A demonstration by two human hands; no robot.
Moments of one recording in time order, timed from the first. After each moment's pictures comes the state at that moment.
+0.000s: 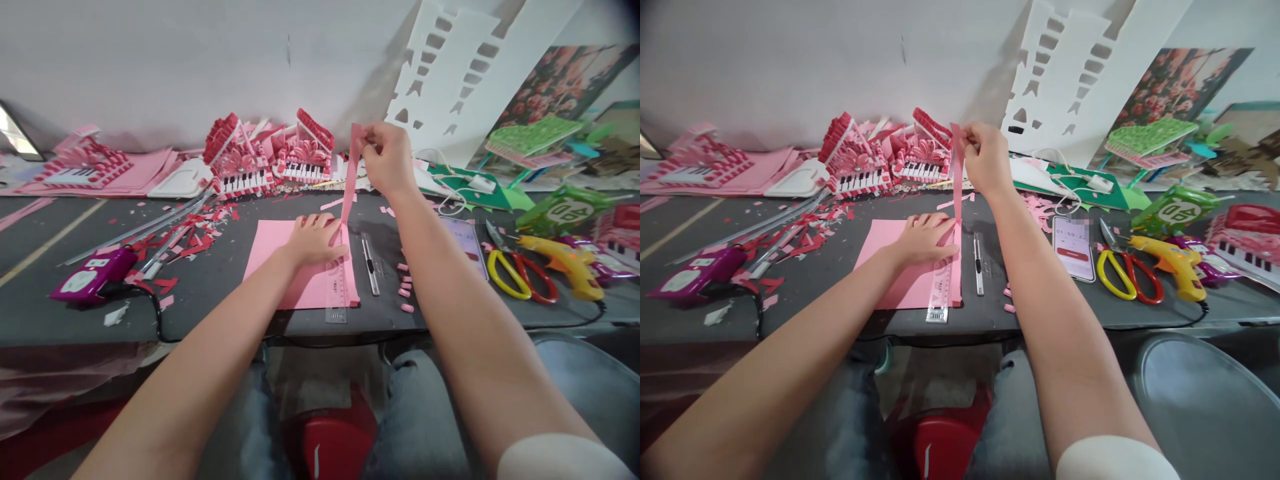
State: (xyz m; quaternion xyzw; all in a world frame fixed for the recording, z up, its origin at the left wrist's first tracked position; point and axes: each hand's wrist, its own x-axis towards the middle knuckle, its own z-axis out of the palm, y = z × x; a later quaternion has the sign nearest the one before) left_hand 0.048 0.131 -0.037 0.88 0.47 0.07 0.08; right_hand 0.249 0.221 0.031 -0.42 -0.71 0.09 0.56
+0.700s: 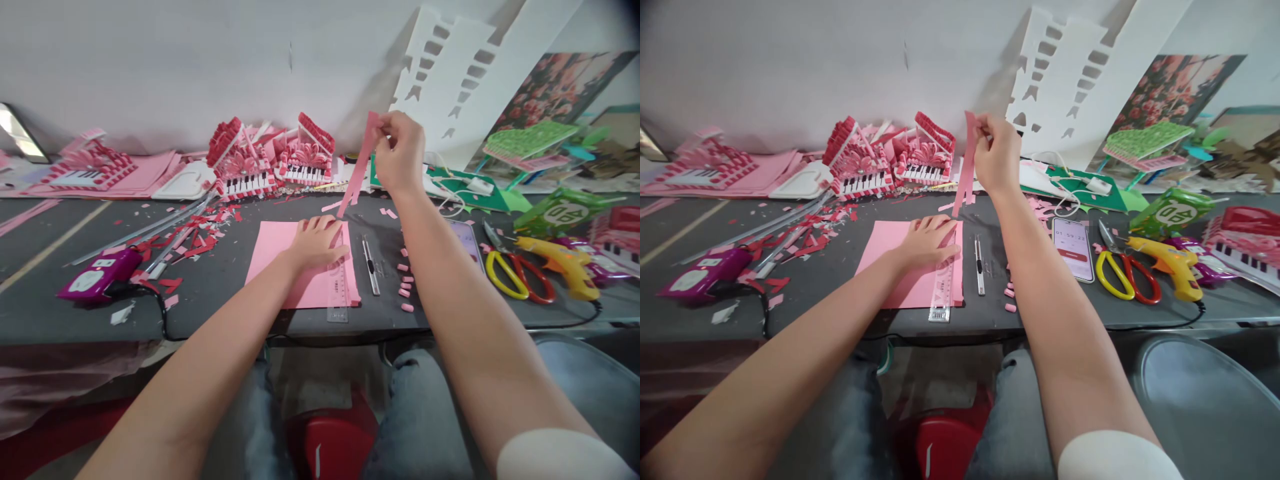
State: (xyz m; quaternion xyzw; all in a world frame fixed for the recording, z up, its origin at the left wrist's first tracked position) left_hand 0.045 0.126 -0.040 0.87 0.46 0.10 0.10; right_hand 0.258 0.215 0.043 -0.42 -0.69 0.05 0.58
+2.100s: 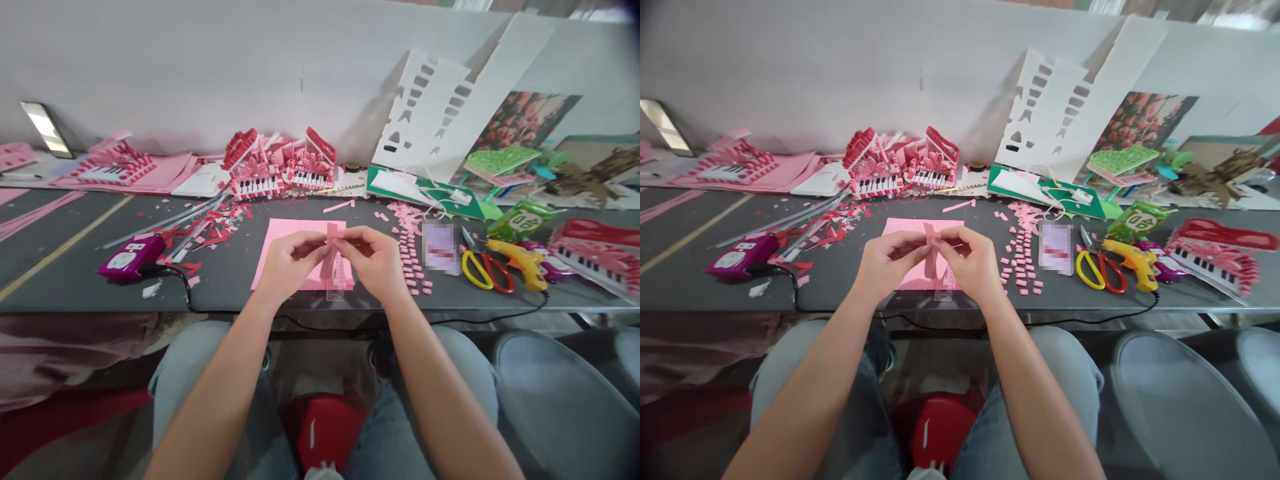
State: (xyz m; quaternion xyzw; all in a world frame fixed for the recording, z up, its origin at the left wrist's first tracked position) left_hand 0.007 0.010 0.003 0.65 0.38 0.53 0.39; right_hand 0.187 0.000 0.009 -0.41 -0.61 0.34 0.59
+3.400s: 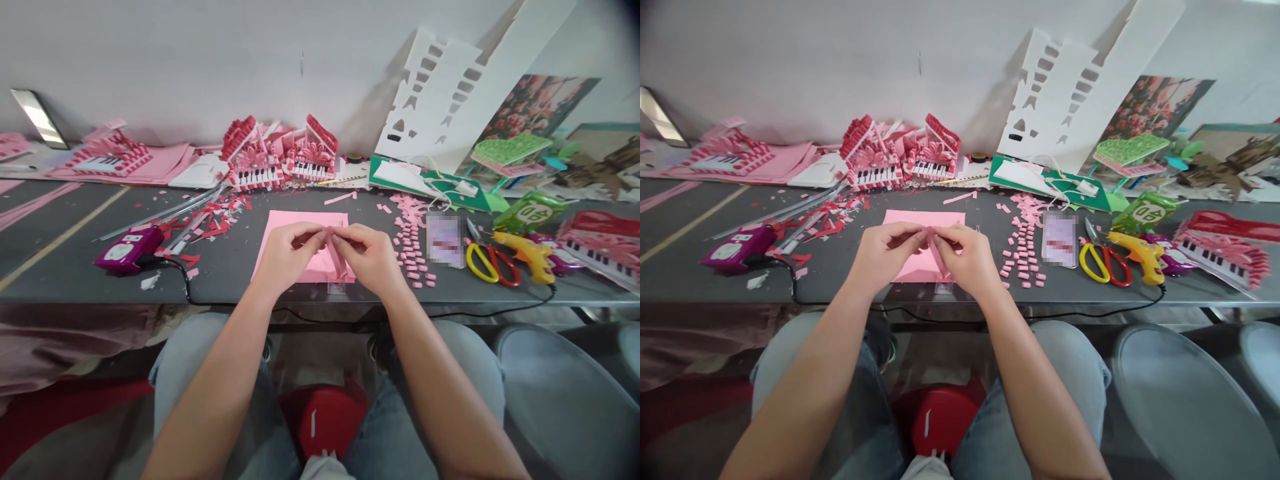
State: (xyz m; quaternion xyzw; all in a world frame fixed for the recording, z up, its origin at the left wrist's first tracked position) left_hand 0.007 0.010 0.007 0.68 0.40 0.51 0.36; right_hand 0.188 0.001 -0.003 -0.40 -0.70 0.26 0.53
